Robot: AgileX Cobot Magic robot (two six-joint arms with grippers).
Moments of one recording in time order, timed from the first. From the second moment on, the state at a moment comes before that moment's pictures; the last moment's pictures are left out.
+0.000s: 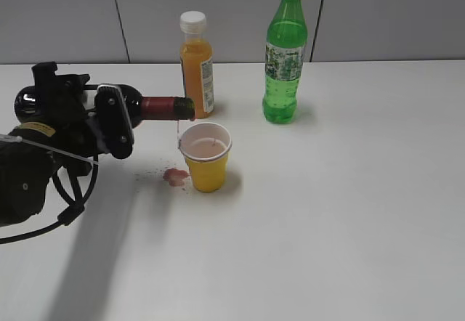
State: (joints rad) left arm -0.53 1.83 -0.60 -0.74 -0.95 1.83; right arm 0.06 0.00 -0.49 0.08 1.04 -0.04
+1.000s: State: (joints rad) left arm -0.53 1.84 -0.62 -0.75 -0.90 1.97; right arm 0.06 0.00 -0.49 0.08 1.04 -0.04
